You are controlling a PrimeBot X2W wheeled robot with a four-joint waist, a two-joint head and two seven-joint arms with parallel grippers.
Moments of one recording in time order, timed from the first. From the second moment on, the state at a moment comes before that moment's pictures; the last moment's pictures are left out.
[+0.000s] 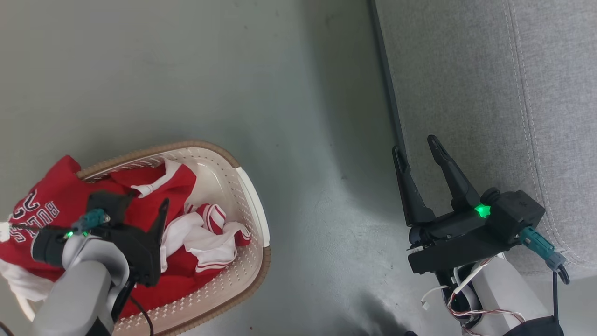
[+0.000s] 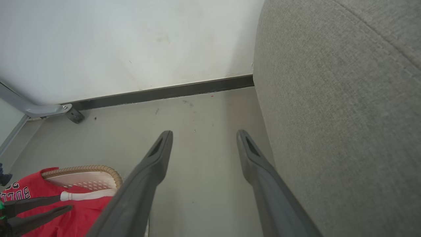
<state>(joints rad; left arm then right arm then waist) -0.70 0.31 -0.51 0.90 -0.49 -0.13 -0.12 -0.46 -0.10 0.32 0.21 0.32 0.10 -0.26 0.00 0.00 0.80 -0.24</state>
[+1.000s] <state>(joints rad) -0.85 0.33 -0.65 1.03 -0.52 -0.13 -0.04 -0.46 -0.07 0.33 0.23 0.31 0.11 -0.26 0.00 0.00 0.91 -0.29</state>
